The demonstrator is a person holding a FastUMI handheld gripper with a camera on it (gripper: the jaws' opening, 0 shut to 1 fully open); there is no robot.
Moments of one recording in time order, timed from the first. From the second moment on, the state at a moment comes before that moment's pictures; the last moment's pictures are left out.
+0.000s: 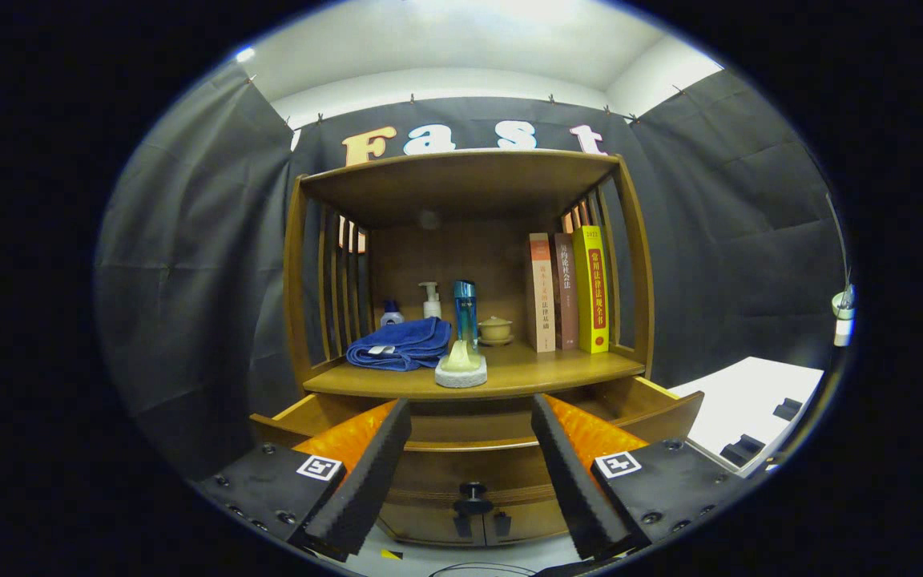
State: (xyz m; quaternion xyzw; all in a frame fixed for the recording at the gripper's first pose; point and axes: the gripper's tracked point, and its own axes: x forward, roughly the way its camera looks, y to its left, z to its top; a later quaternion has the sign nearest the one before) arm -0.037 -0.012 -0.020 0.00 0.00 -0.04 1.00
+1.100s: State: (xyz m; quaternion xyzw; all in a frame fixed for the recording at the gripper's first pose) arm 0.004 -0.006 -0.139 0.00 0.05 -0.05 1.00
